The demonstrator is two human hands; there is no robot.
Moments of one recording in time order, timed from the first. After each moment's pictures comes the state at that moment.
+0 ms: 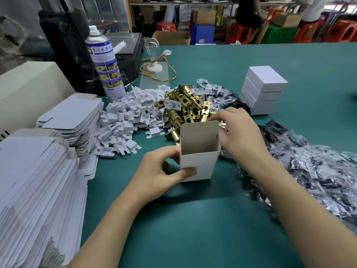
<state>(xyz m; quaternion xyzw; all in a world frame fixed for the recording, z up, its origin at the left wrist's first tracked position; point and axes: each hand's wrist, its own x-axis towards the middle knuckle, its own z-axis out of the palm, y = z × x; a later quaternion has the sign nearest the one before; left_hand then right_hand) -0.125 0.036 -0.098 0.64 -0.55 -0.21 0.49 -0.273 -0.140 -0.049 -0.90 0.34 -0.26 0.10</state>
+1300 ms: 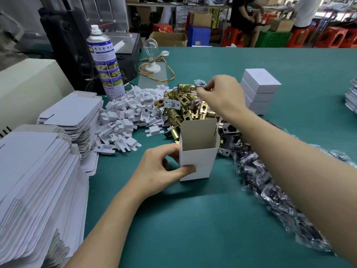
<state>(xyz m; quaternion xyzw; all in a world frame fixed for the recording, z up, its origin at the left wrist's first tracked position) -0.122 0.040 -0.096 0.64 -0.56 -0.20 0.49 -0.205 -0.179 0.001 -0.85 0.43 -0.28 0.11</state>
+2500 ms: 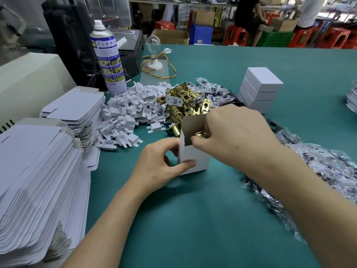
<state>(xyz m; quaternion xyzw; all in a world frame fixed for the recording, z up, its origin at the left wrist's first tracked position) -0.120 0.036 -0.104 0.65 -0.57 -0.13 0.49 -0.271 -0.049 0.037 -0.93 0.34 -0.10 -0.07</state>
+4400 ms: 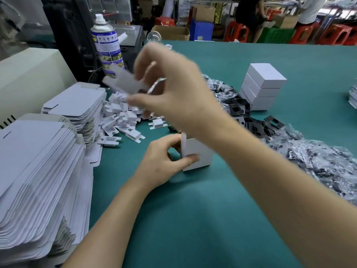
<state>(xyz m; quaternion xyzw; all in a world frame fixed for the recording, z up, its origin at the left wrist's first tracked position) -0.124 0.035 -0.101 0.66 -0.54 -0.19 0.49 -0.202 -0.029 0.052 -0.86 0.06 -0.33 0.38</state>
